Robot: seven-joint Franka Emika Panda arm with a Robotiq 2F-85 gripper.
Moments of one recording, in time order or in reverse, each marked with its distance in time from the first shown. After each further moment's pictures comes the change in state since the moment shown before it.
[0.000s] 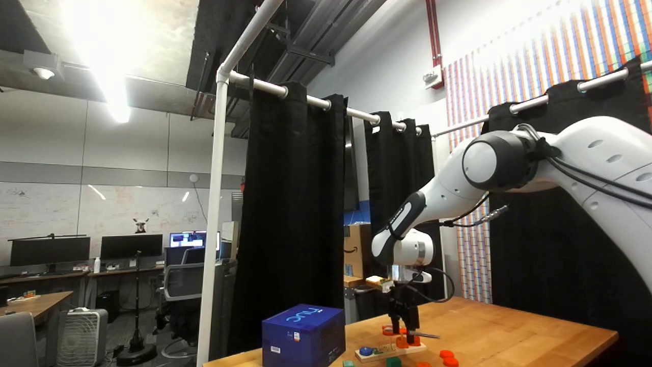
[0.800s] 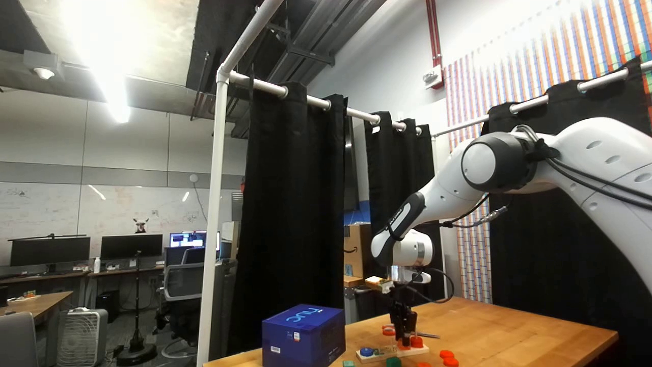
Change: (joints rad) arm 0.003 0.007 -0.002 0.008 0.000 -0.001 -0.008
